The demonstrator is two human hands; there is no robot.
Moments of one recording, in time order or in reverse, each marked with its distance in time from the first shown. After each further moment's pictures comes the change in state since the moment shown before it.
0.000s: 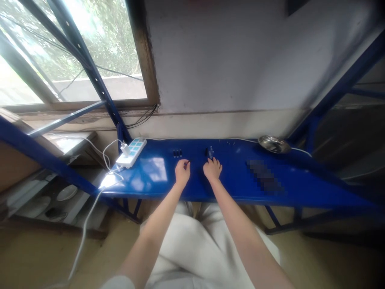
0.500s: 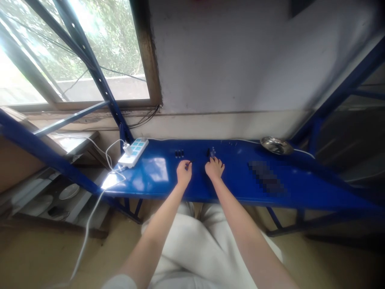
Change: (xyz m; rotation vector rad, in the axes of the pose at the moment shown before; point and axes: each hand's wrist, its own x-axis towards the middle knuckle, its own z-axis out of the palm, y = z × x) left_hand -0.002 -0.003 -0.001 -0.068 0.016 -0.031; right_hand 0.009 -0.003 -0.003 -0.104 -0.077 -0.012
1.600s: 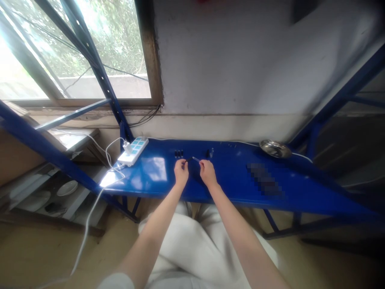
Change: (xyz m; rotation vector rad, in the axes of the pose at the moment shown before) left_hand 0.002 -0.004 0.000 -0.145 0.135 -0.008; right_hand -0.030 -0.025 -0.028 0.169 -0.008 -0.576
